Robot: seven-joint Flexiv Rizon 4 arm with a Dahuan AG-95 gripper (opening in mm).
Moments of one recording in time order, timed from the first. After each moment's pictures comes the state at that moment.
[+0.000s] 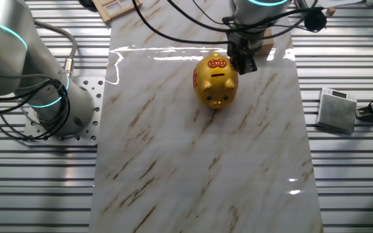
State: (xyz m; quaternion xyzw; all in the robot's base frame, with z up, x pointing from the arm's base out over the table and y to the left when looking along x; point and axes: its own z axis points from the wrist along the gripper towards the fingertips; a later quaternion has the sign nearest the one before) arm 0.484 0.057 0.157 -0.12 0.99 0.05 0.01
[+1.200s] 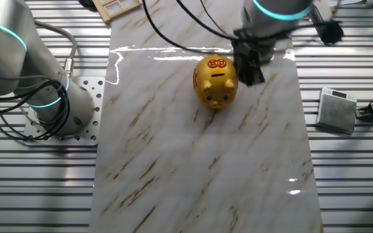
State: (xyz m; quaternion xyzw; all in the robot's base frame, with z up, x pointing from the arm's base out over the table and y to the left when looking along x) arm 0.515 -0.010 0.151 -0.17 0.98 0.05 -0.01
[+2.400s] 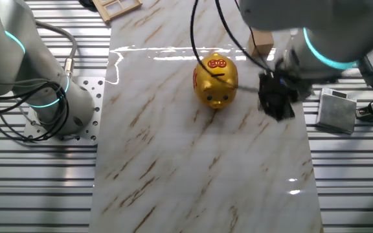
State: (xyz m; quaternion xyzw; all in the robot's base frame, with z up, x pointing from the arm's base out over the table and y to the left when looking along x) arm 0.557 -0.079 0.144 -0.15 0.99 0.04 -0.04
